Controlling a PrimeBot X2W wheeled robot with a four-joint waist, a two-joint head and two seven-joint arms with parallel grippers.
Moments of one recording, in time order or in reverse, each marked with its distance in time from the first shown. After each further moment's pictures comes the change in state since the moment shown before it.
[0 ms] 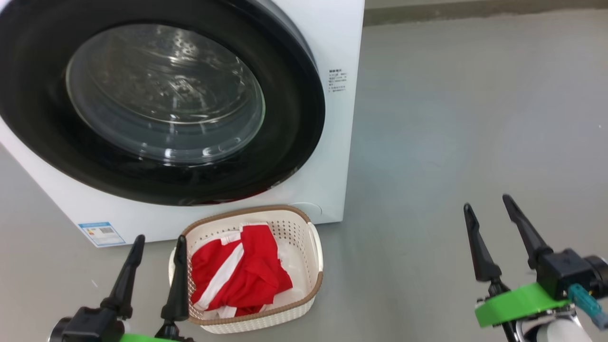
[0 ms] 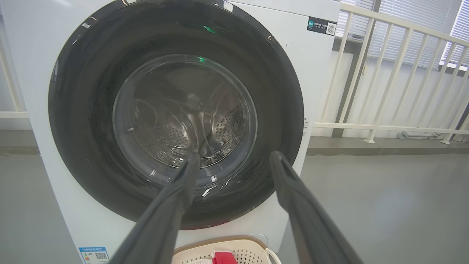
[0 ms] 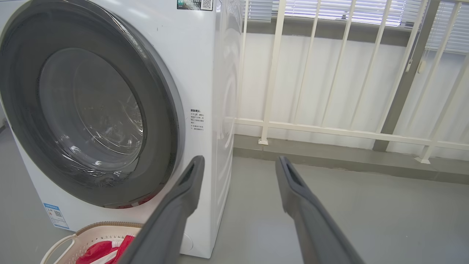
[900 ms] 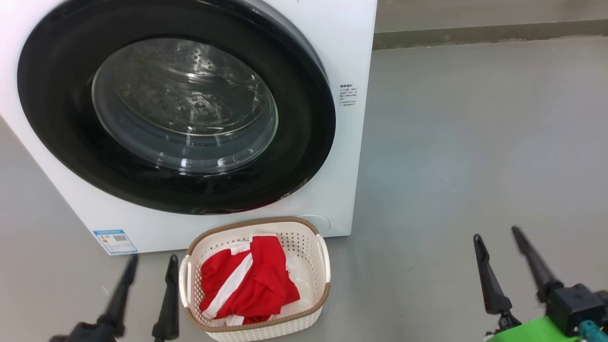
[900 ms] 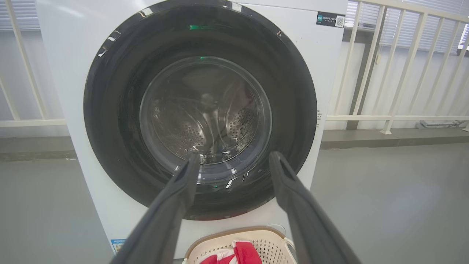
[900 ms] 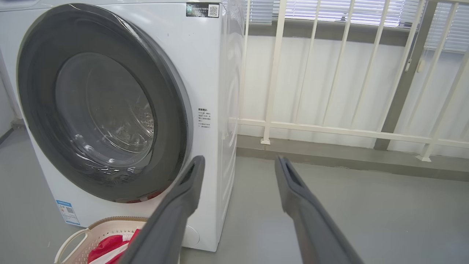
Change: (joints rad) left arm 0.058 0.010 0.048 0.008 0.060 -0.033 0.000; right arm 0.157 0.010 -0.026 -0.105 0.003 0.000 0.000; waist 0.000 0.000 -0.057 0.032
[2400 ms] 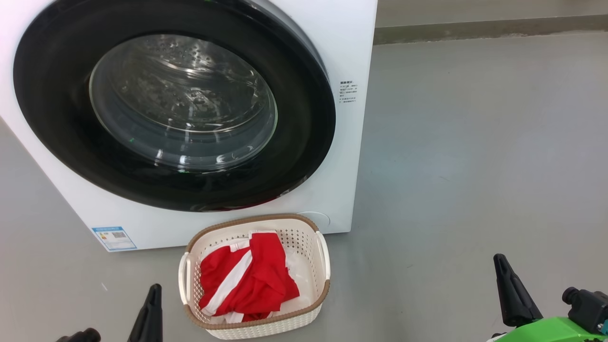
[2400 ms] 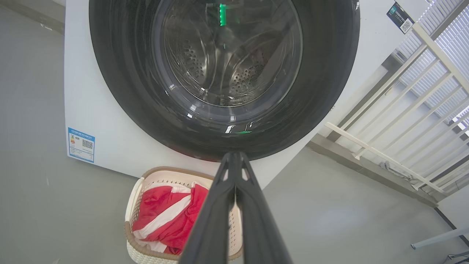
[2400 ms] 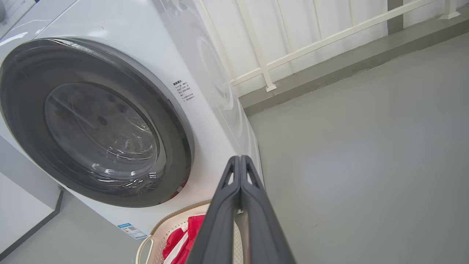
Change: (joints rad) left arm 0.022 -0.021 0.001 0.119 -0.437 -0.001 0.116; right arm 0.005 0.017 -0.001 0.129 0.459 0.000 0.110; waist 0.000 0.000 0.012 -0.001
